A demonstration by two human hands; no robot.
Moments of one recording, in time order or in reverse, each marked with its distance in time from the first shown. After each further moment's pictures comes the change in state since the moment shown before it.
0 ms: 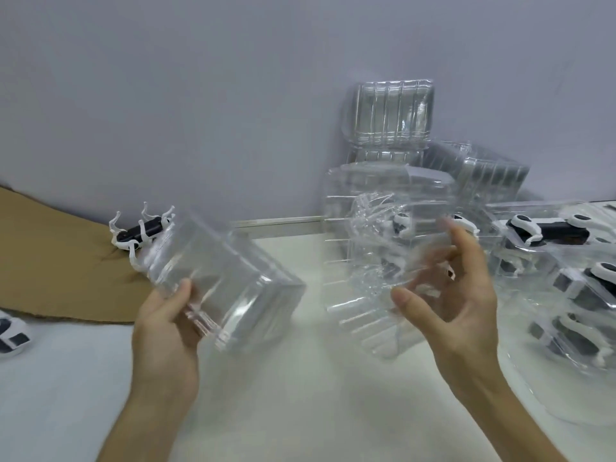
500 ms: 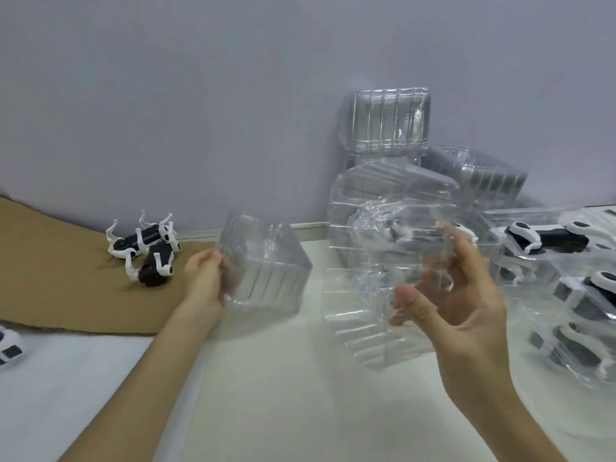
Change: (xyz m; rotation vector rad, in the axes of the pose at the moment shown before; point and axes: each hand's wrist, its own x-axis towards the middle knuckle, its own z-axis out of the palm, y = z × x) left_hand 0.132 -0.056 0.028 0.301 0.184 -0.166; right_hand 0.002 -0.007 -0.001 0.156 -0.013 0.068
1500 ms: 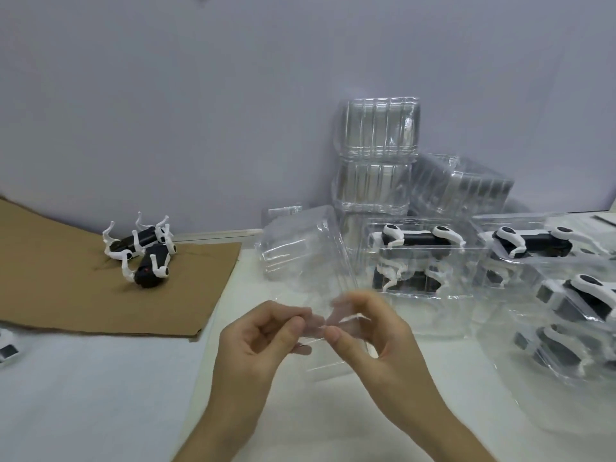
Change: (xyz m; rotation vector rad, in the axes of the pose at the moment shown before) left_hand -0.178 -0.008 -0.017 -0.043 -0.622 0.435; right_hand -0.025 0.018 0.024 -0.196 -0.296 0.158
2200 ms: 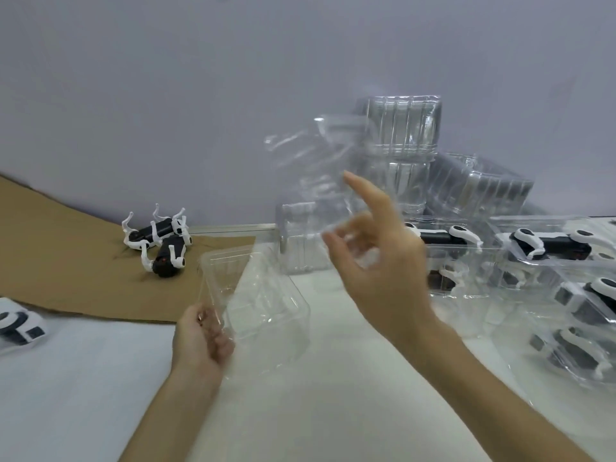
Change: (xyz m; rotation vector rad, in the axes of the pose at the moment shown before) left_hand 0.038 -0.036 -0.083 -0.389 0.669 -0.630; right_hand 0.072 -0.042 0.018 -0.396 0.202 -0.558
